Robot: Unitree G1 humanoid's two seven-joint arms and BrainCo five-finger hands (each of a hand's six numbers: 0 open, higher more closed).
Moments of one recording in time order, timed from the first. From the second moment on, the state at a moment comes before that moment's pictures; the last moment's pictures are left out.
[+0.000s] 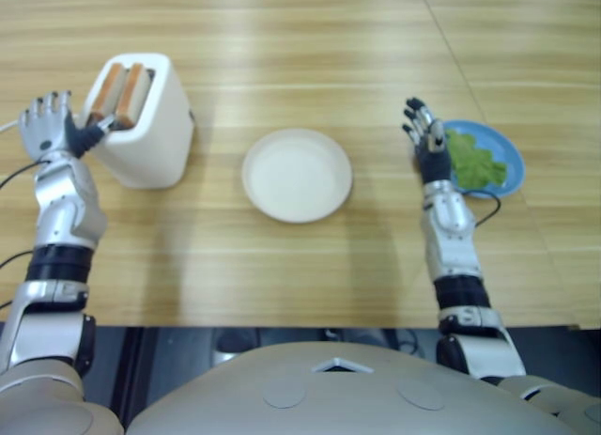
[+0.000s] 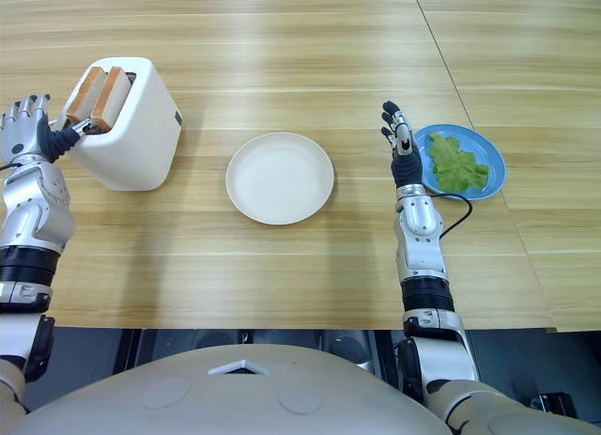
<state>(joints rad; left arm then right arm) -0.33 0.71 -0.02 0.37 0.82 0.39 0.16 -0.20 -0.20 -0.13 0.37 0.08 -0.39 0.12</state>
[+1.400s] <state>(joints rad) -0.42 0.27 0.00 0.25 -0.17 -0.06 -0.40 -0.22 -0.19 -0.12 0.41 0.06 -0.38 0.12</state>
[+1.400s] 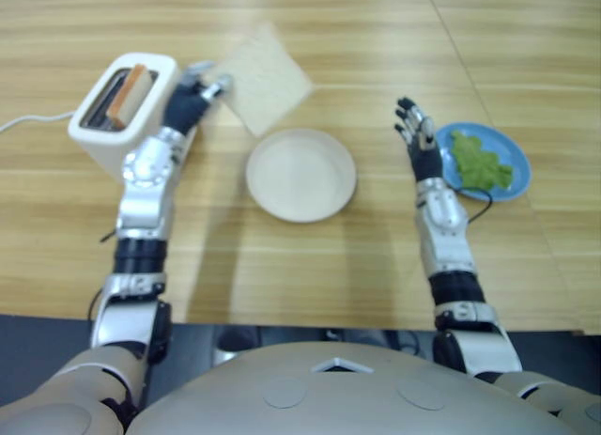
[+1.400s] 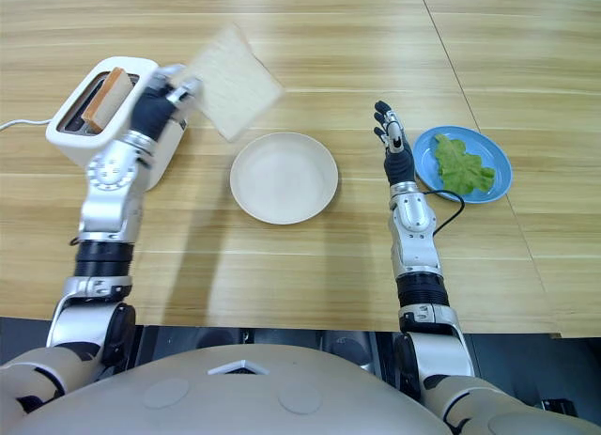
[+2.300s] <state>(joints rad) -0.62 0.28 -0.27 0.99 0.28 -0.39 -0.31 -0.20 -0.20 -0.12 0.39 0.06 -0.38 0.12</state>
